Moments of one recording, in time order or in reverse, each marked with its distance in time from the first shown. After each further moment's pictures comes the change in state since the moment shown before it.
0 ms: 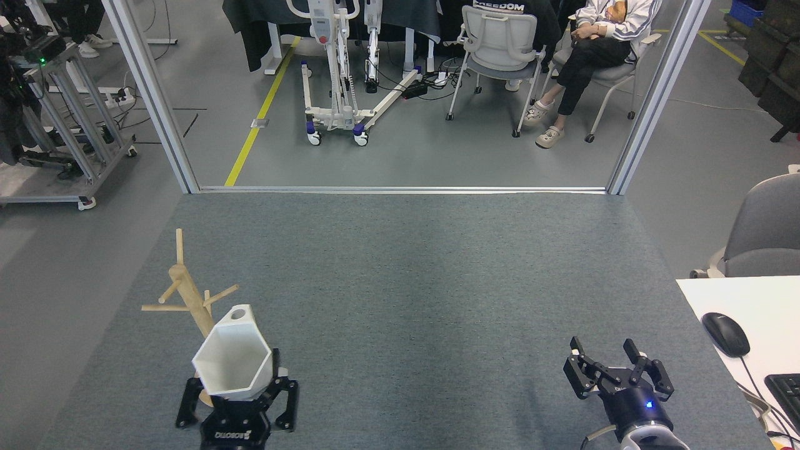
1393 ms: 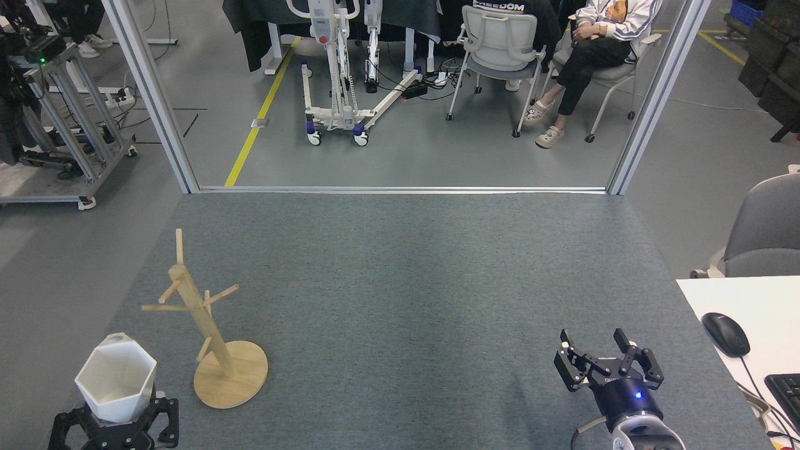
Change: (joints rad) left arm 0.028 0.143 0.249 0.102 -0.033 0.085 -0.190; right arm -0.029 0.019 0.008 -0.001 0.055 -0.008 0.004
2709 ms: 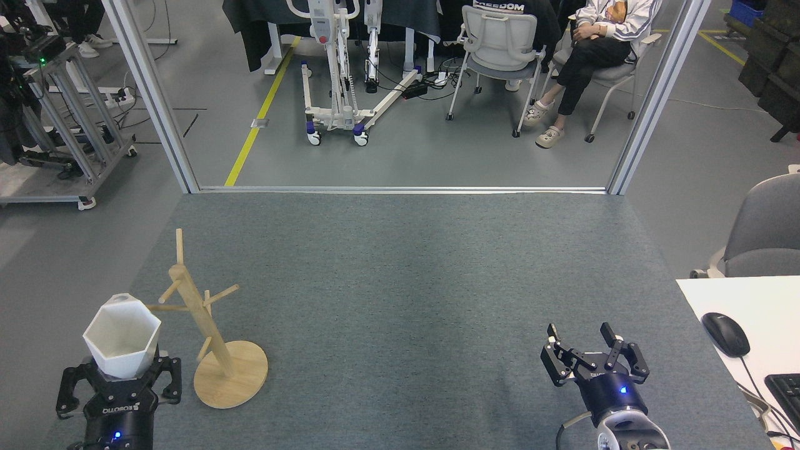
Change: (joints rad) left arm -0.167 0.032 -0.015 0.118 -0.009 -0.015 -0.001; right arm -0.014 0.045 0.001 -0.008 0.038 0.007 0.007
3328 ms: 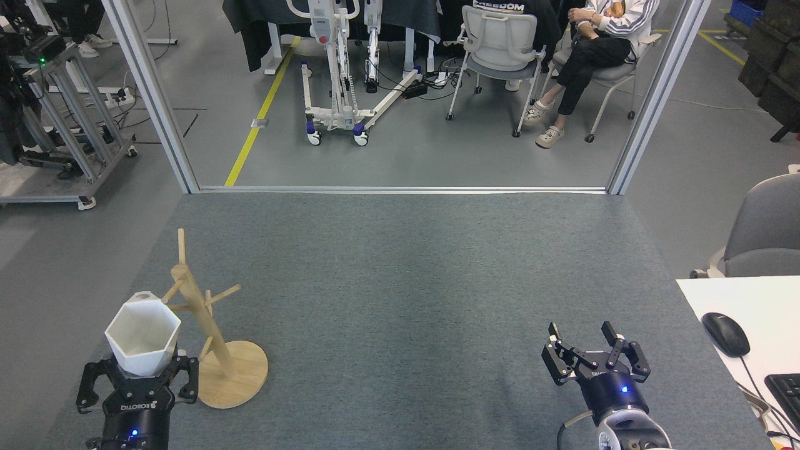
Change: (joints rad) left arm -0.006 -0.004 -0.052 -0.002 -0.008 -0.002 0.001; right arm -0.003 -0.001 -0.002 0.001 -0.001 0.000 -0.004
